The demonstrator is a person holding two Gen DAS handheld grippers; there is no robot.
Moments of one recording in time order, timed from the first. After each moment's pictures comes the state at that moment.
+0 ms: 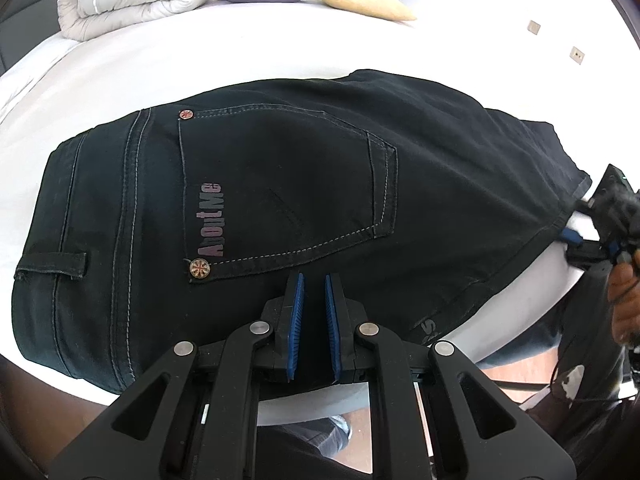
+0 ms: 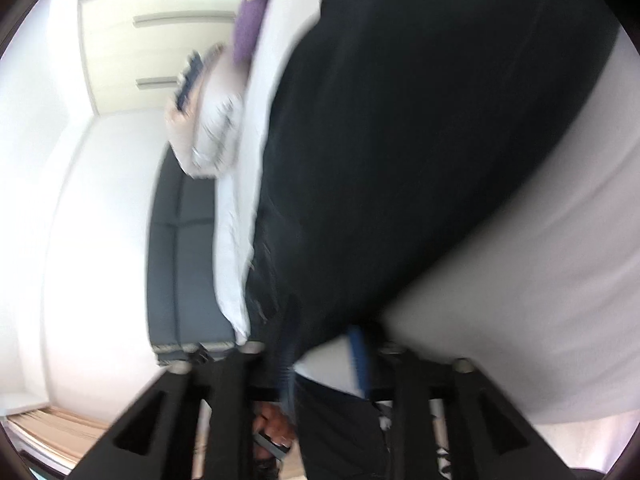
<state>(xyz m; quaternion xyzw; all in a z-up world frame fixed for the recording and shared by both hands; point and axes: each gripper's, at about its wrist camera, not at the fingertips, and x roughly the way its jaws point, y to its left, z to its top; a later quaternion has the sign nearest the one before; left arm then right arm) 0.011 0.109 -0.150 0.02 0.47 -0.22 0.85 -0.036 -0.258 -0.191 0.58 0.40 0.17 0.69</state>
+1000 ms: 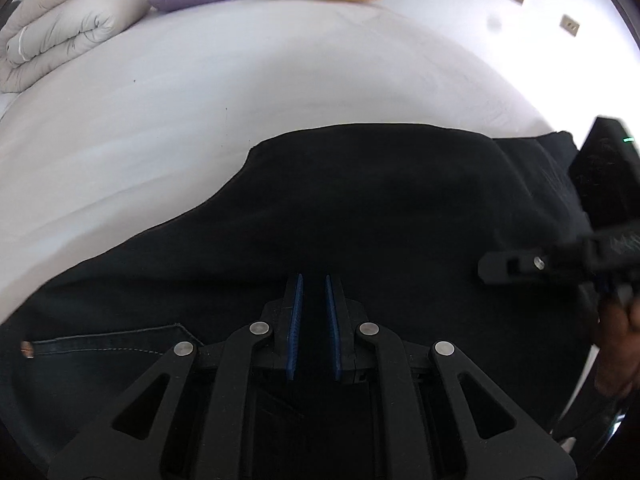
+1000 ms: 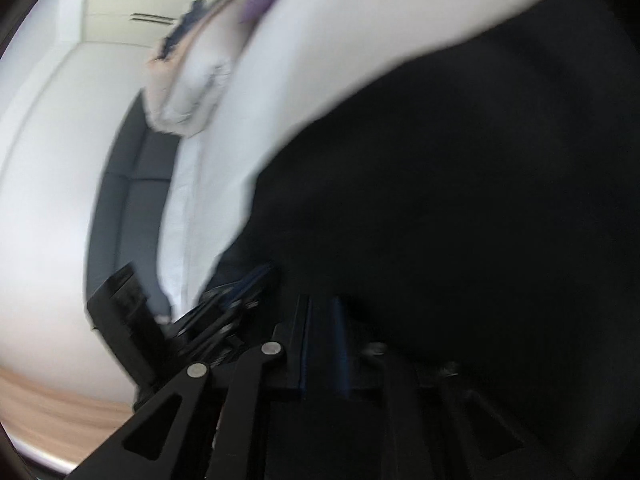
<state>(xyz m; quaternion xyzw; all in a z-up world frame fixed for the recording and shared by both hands) 0.137 -0.019 -0.150 0.07 0.47 -0.27 0.83 0.092 -0.221 -0.191 0.45 0.49 0.16 0.73</state>
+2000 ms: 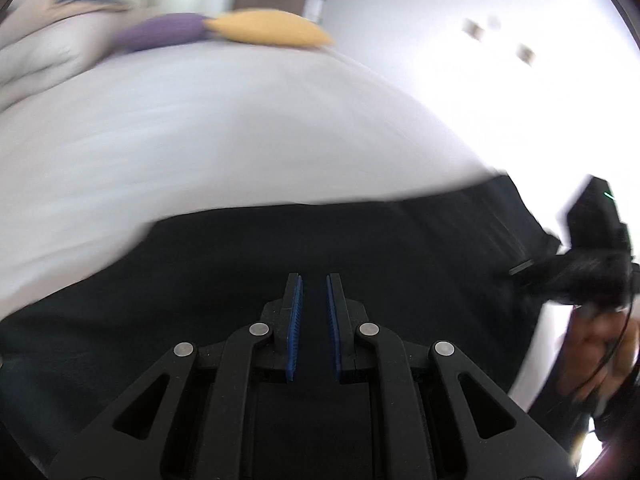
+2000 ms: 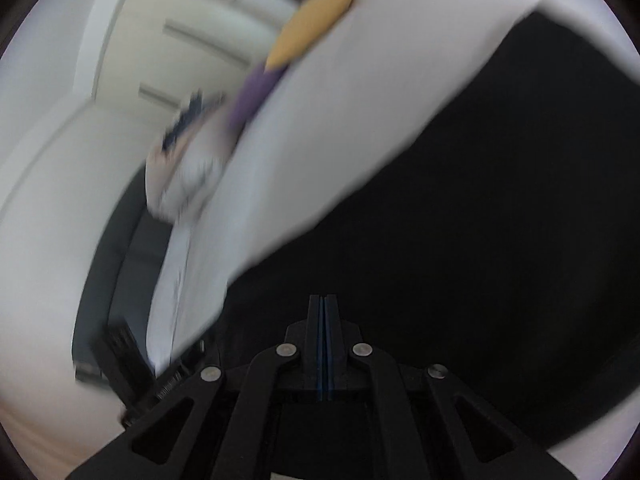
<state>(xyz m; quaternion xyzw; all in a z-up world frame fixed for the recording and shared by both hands) 0.090 -0.080 -0.114 0.04 0.43 -0.35 0.83 0.027 -0.285 -0.109 0.44 0.39 0.08 0.81</state>
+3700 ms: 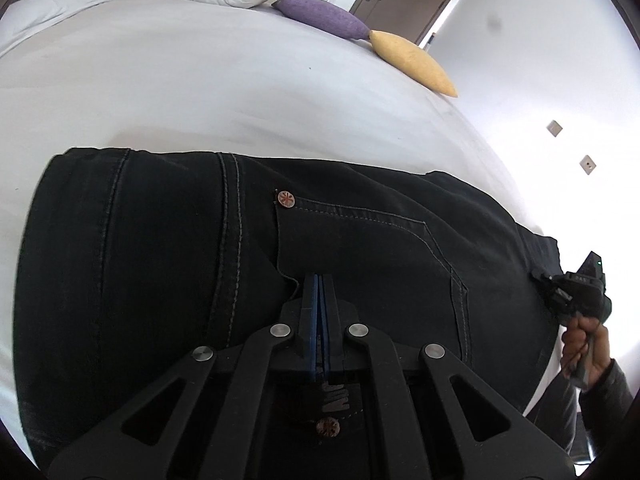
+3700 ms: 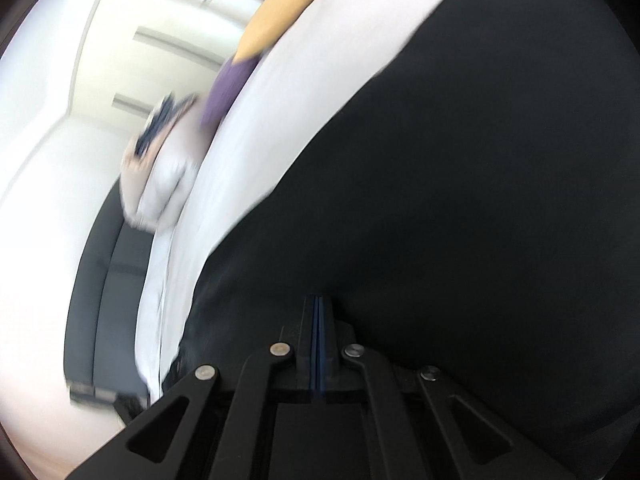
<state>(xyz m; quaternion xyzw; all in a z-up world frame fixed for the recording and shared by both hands) 0.060 0.179 -0.174 -0.14 0.45 -0.21 0.86 -0.006 -0.313 -0.160 0.47 0.36 0.02 0.80</state>
